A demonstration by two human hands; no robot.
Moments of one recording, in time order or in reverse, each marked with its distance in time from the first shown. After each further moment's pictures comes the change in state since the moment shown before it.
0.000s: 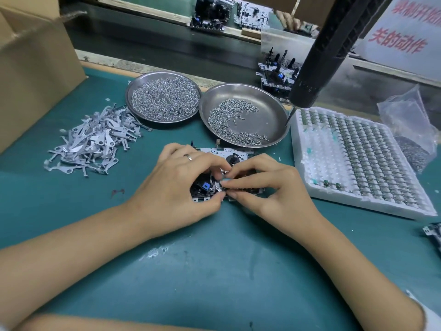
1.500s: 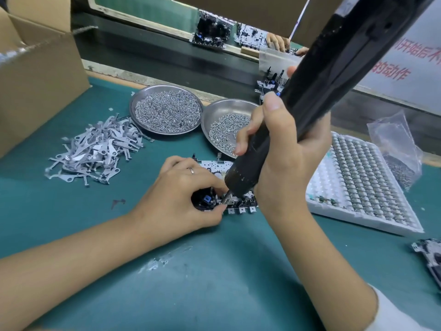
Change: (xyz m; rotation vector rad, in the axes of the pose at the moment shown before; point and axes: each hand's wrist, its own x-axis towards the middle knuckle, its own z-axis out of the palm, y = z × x) left_hand 0.003 -0.005 0.006 -0.103 0.043 -0.014; right_hand 0.059 -0.065 0.010 0.764 0.682 -0.077
